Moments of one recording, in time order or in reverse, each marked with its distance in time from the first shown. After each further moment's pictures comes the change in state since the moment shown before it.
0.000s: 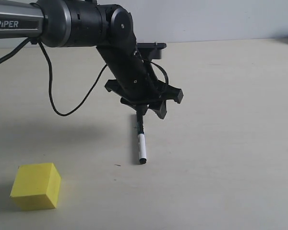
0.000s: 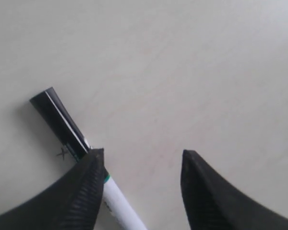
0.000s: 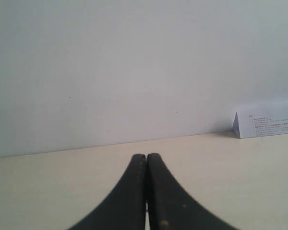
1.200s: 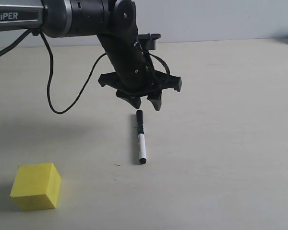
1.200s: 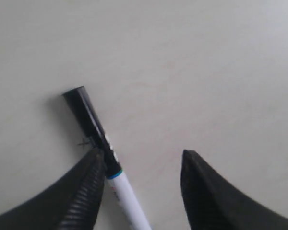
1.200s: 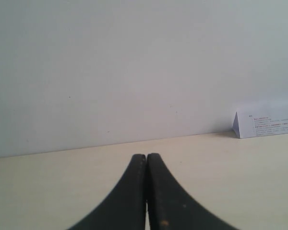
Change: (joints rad) left arm -0.009 0.004 -0.078 0.119 0.089 -0.238; right arm 0.000 0.000 0.000 0.000 0.000 0.000
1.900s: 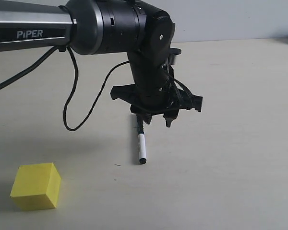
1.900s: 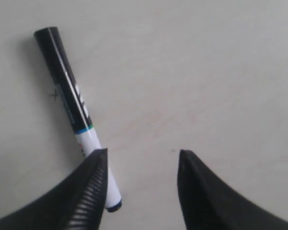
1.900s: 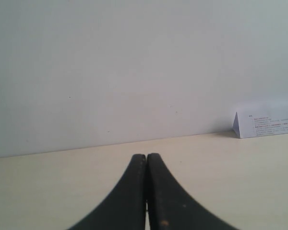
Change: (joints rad) left arm -0.148 0.002 -0.011 0.172 0.067 -0.269; right arm 0.000 0.000 0.000 0.000 0.000 0.000
